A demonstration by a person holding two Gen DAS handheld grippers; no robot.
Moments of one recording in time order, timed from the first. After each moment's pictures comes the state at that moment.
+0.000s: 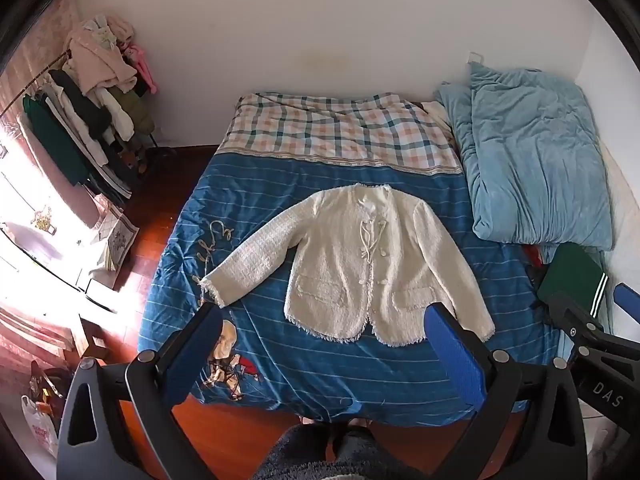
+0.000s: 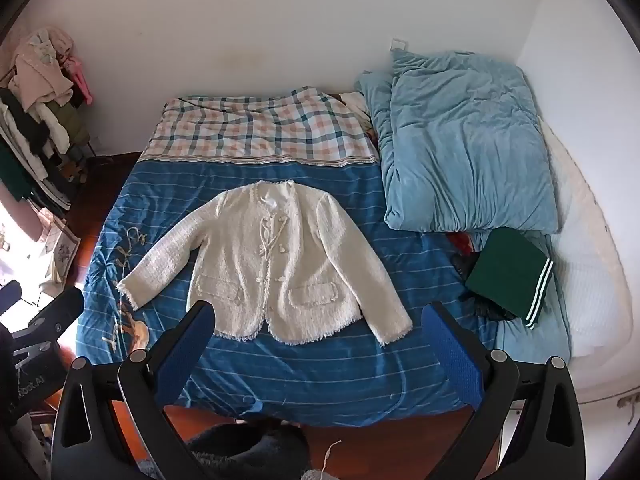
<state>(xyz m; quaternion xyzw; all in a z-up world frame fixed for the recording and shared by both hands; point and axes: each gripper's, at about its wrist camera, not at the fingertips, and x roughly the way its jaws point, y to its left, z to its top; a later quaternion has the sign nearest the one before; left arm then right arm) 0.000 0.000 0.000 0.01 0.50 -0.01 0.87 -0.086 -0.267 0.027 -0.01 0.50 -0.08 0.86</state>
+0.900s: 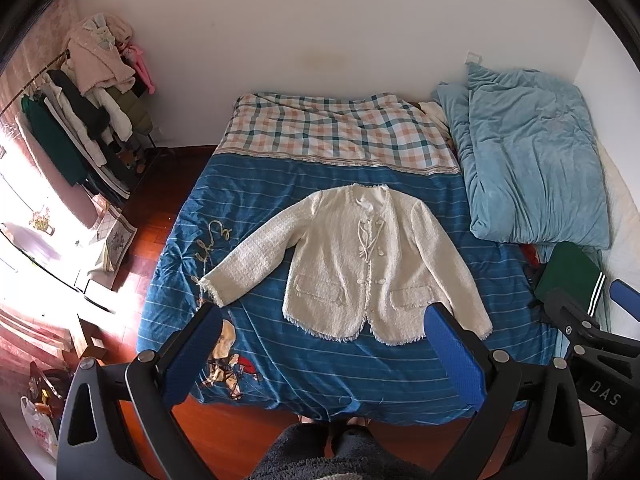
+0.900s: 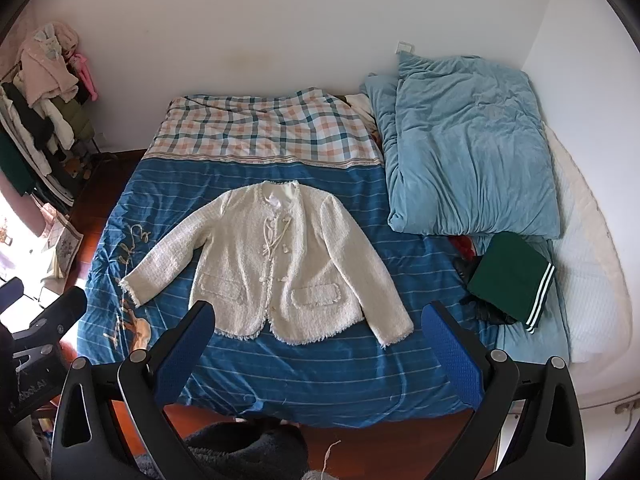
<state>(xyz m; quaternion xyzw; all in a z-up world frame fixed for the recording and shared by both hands) -0.001 -0.004 0.001 0.01 0.50 -0.01 0.87 -0.083 -0.265 0.034 -0.01 0.50 -0.08 0.86</state>
